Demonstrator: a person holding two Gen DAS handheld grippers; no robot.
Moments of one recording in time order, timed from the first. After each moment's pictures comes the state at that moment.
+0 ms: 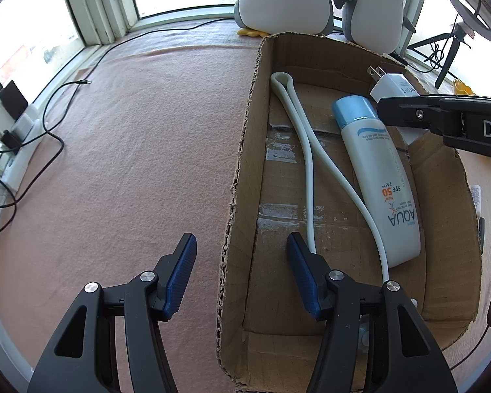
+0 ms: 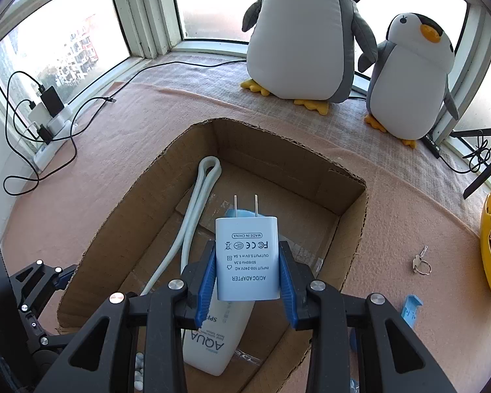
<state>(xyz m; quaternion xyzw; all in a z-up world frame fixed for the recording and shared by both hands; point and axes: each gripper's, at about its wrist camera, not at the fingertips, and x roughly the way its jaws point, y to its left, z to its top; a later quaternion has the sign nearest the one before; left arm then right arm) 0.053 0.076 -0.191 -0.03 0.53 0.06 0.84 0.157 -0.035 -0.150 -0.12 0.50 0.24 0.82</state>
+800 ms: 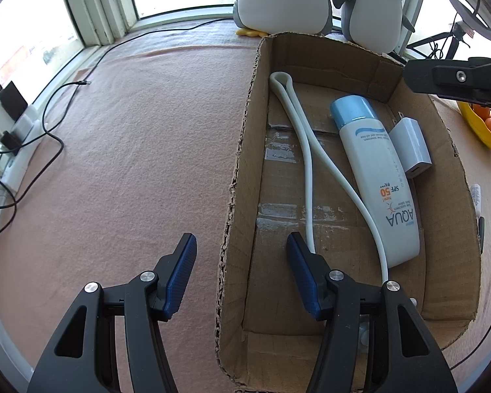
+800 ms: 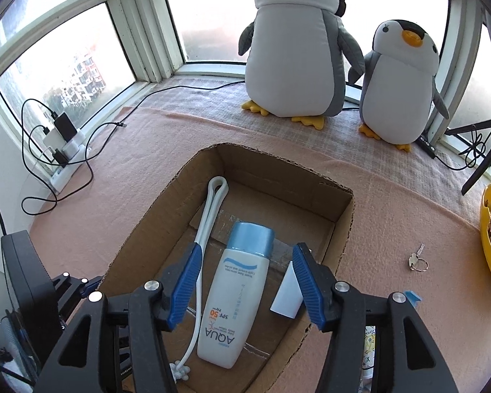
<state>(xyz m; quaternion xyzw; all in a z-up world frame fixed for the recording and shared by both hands) 0.053 0.077 -0.192 -0.03 0.53 0.06 0.85 0.152 -0.057 -0.124 -0.07 0.48 0.25 0.84</state>
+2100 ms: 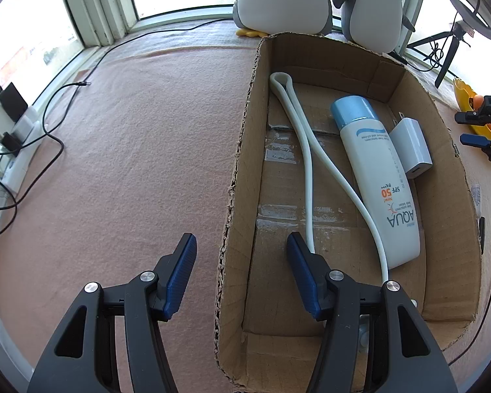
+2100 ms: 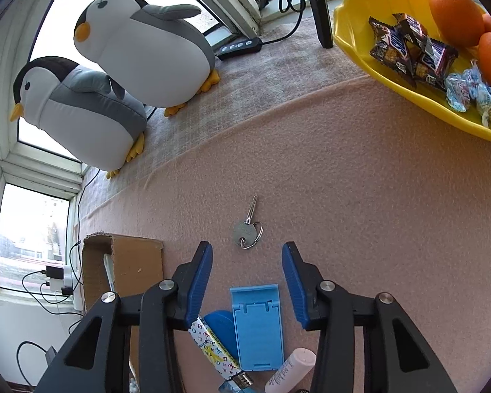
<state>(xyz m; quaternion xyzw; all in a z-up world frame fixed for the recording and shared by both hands) 0.054 0.076 -0.192 -0.03 0.53 0.06 0.85 0.242 -0.281 -0.200 0.25 0.58 0.12 0.77</state>
